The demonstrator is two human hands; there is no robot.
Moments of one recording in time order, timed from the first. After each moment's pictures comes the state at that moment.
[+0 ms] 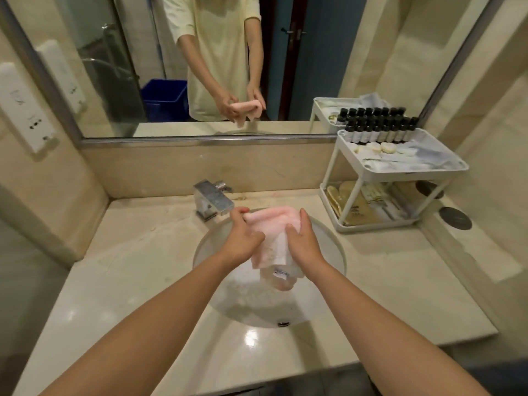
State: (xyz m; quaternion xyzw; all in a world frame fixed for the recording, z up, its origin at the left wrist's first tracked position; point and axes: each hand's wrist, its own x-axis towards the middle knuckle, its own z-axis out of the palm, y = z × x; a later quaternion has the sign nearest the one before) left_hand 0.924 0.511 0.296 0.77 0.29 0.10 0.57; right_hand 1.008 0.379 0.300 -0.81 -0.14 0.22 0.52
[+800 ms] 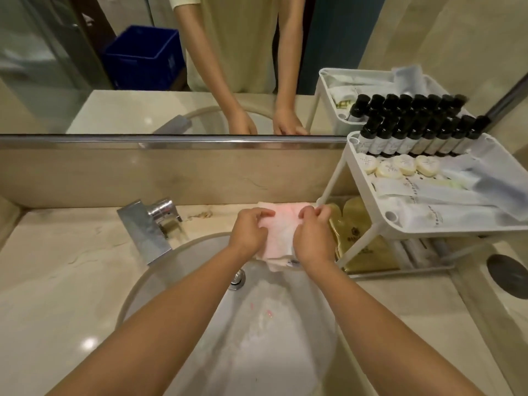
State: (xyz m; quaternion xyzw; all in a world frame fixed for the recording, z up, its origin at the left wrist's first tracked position) left_hand 1.160 0.549 0.214 0.77 0.34 0.10 0.53; right_hand 1.231 0.429 0.238 -0.96 -0.22 0.07 0.19
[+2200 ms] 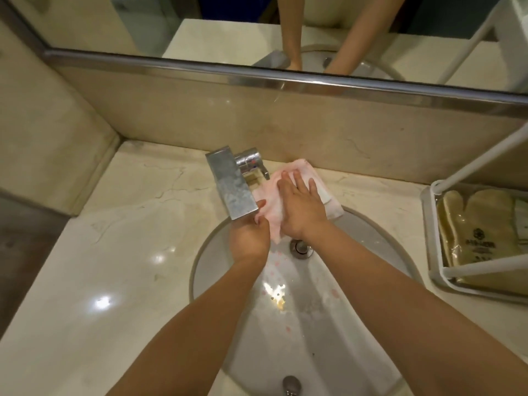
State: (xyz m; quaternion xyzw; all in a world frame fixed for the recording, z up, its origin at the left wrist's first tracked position) left_hand 1.031 0.586 0.154 0.61 0.63 0.24 0.43; right_hand 1.158 0.572 0.165 -0.80 -0.56 0.21 0.01
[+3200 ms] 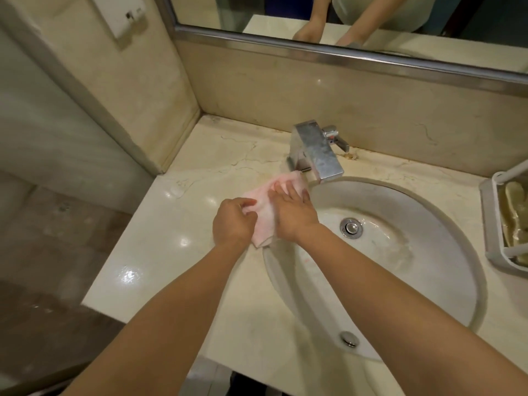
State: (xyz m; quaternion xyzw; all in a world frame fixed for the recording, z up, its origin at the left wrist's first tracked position) left_hand 0.852 0.623 0.177 0.66 0.65 0.15 0.36; right_hand 0.986 0.583 0.182 -0.75 -0.61 0.26 -0.05
